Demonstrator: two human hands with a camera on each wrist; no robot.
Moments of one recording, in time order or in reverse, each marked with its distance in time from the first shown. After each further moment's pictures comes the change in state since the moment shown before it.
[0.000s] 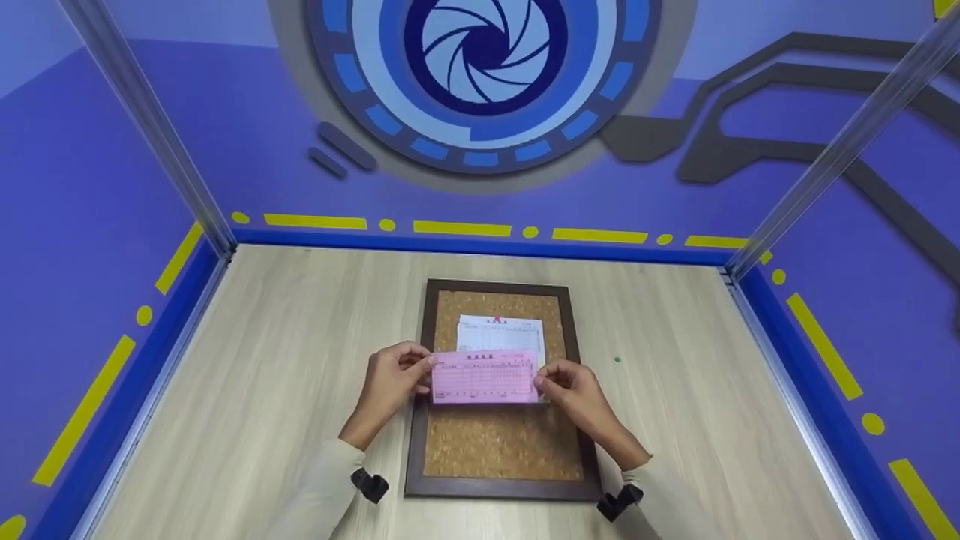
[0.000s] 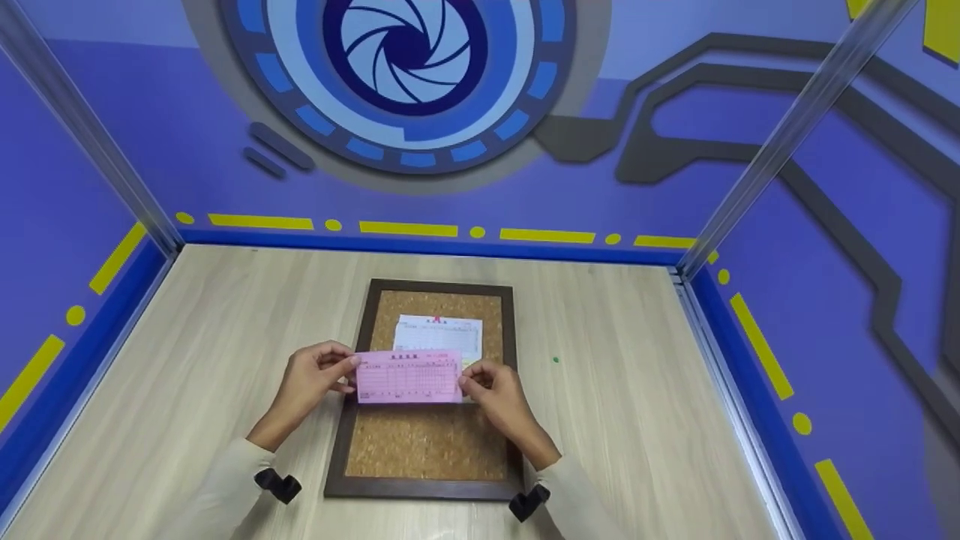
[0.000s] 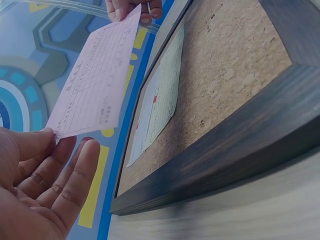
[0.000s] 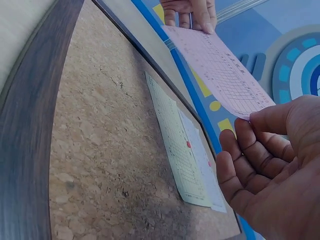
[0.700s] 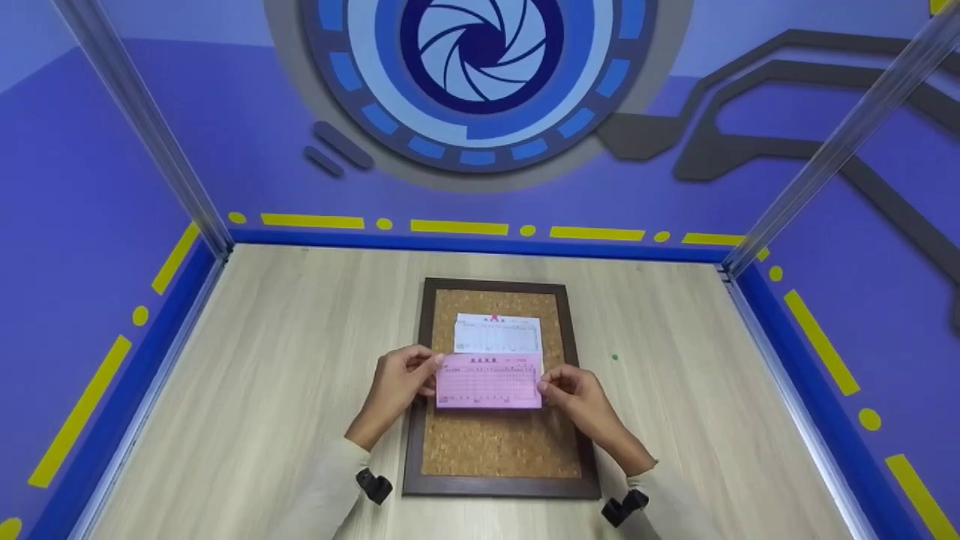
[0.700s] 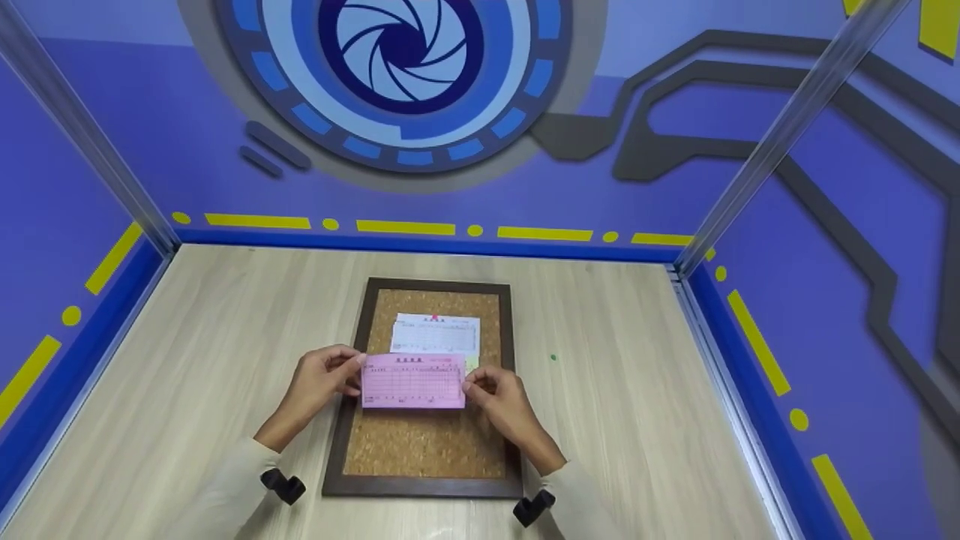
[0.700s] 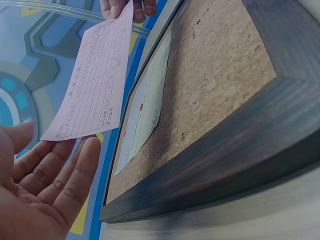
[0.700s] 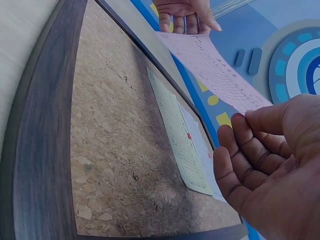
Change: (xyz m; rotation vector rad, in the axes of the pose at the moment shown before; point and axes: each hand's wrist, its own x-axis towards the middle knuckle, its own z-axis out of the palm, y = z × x) left_hand 0.000 -0.010 0.009 -0.027 -0.092 0.011; right_hand -0.012 0.004 -0.007 0.016 -0.038 0.040
